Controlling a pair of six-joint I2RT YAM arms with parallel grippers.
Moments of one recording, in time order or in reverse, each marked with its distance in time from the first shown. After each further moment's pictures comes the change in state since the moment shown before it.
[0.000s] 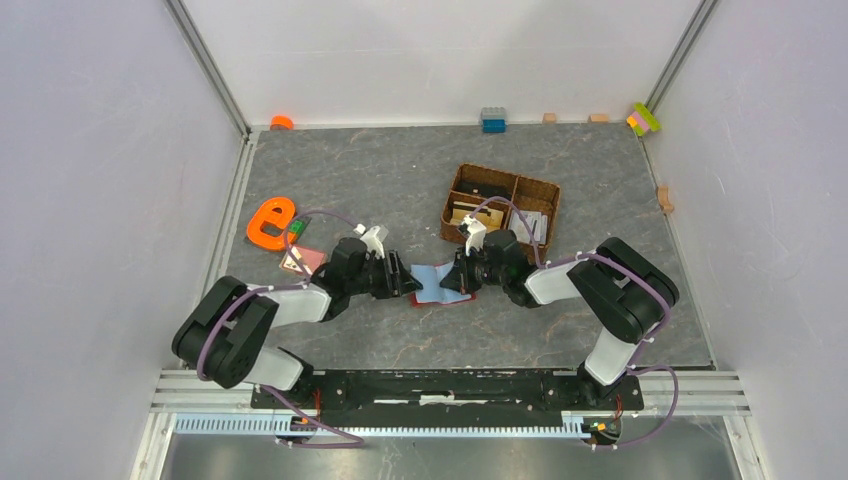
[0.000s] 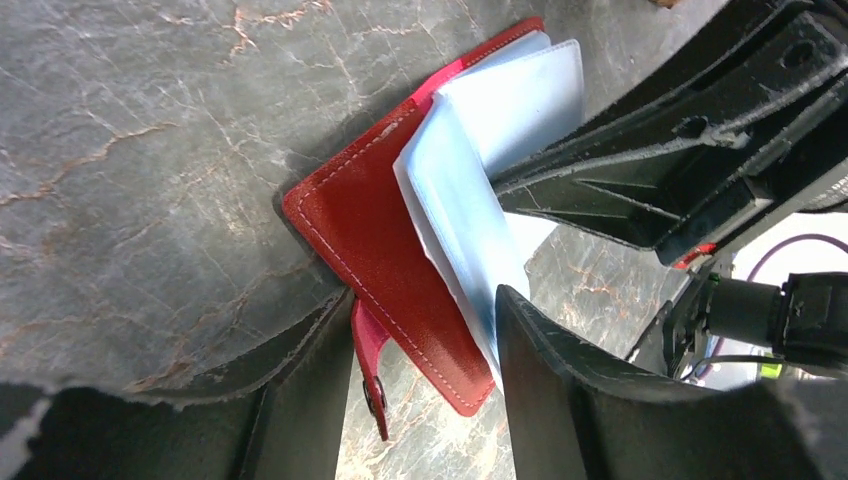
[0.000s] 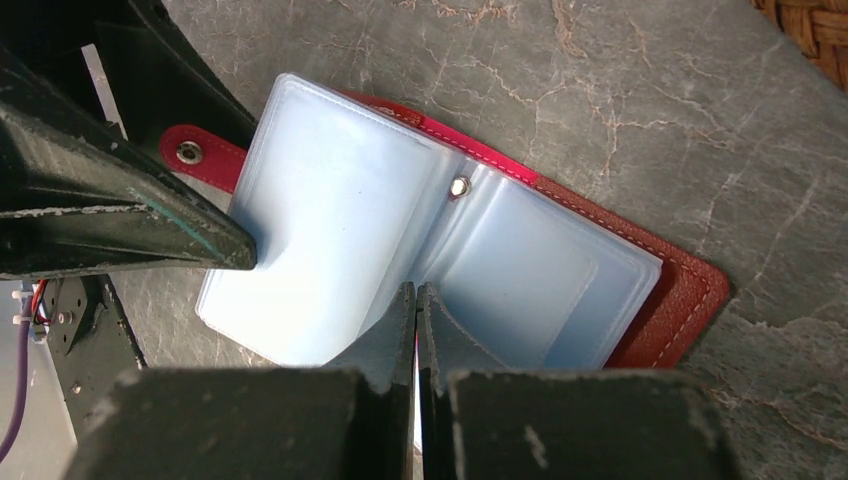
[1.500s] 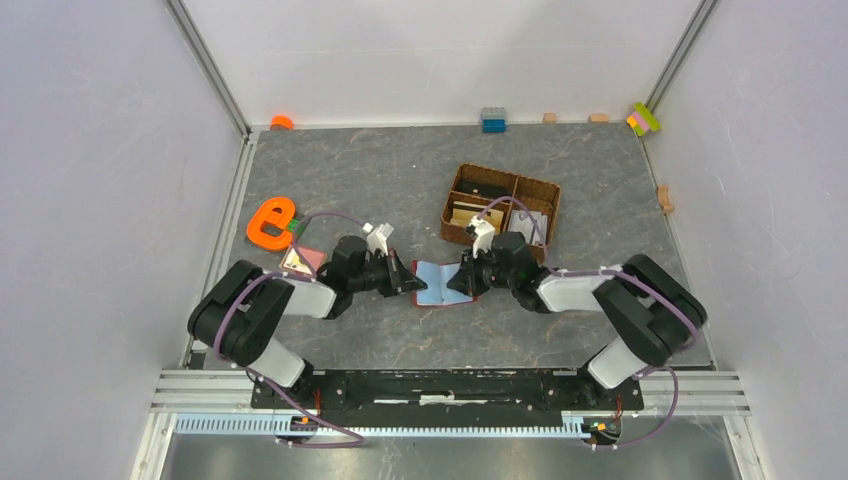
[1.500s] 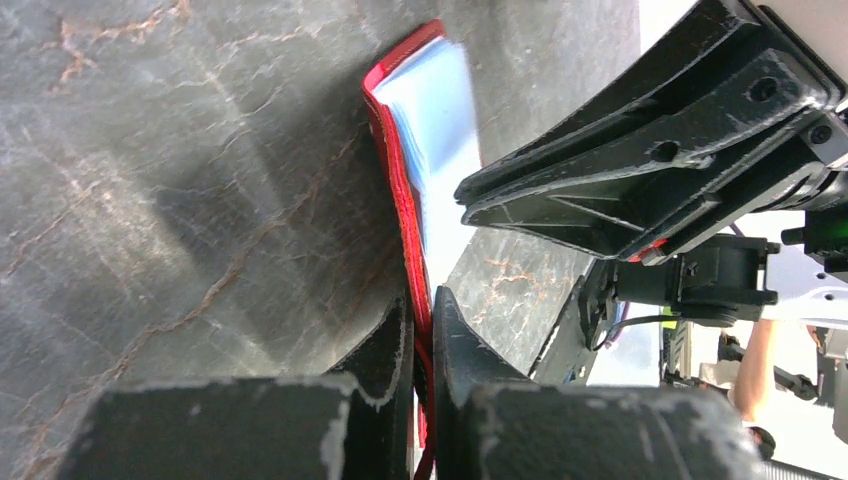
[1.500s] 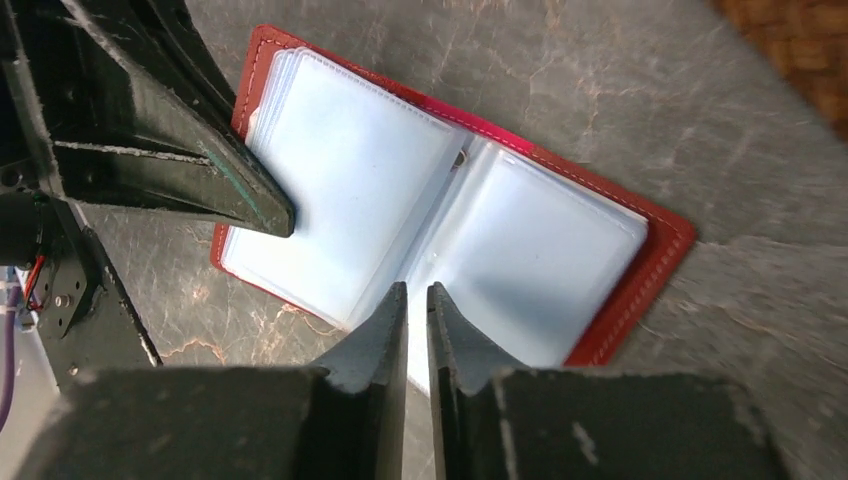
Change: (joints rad) left arm 0.018 0.128 -0.016 0.246 0.190 -0.112; right arm -0.001 -0.117 -0.044 -0.079 0.034 -0.024
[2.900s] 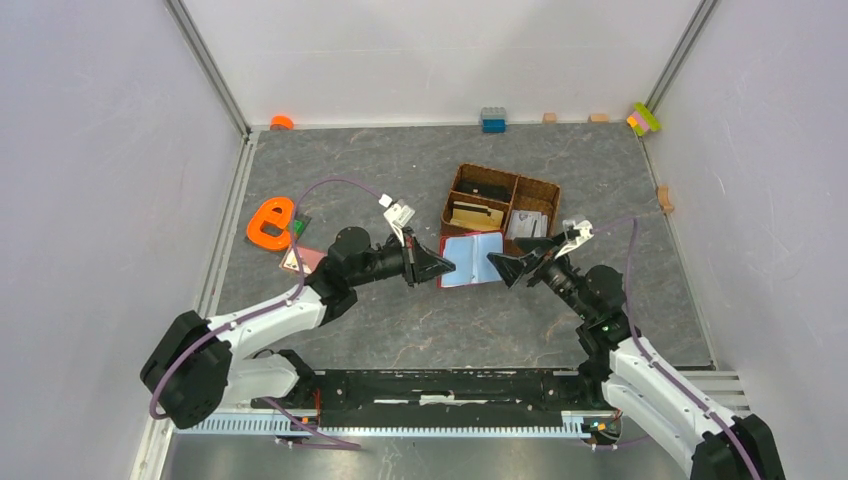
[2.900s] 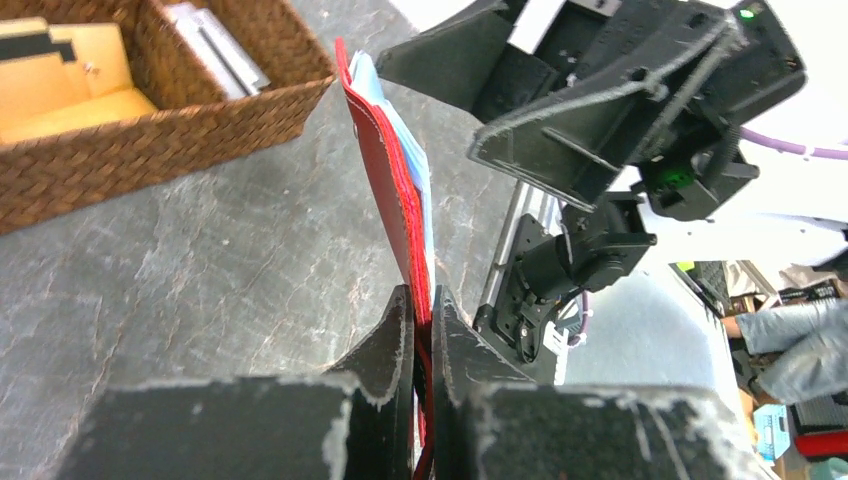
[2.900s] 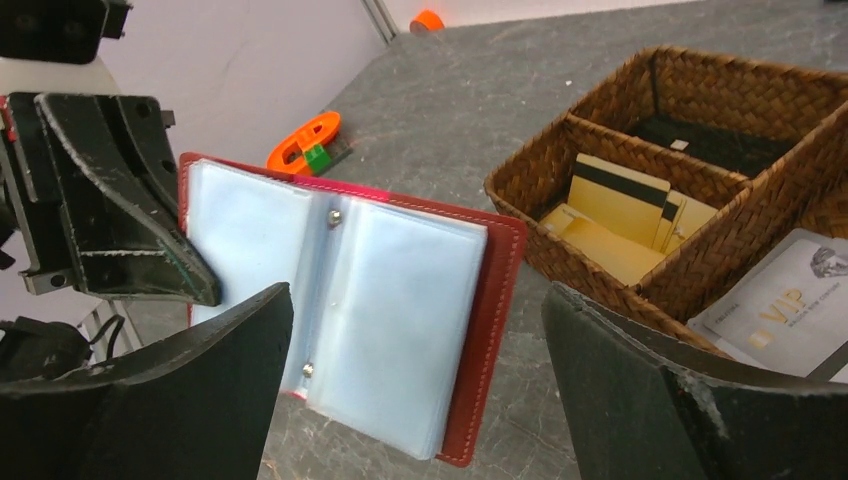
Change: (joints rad) left arm -0.229 -0.359 0.177 -0.129 -0.089 0.181; right arm -0.222 -0.916 -0.332 0.051 0.117 0.058
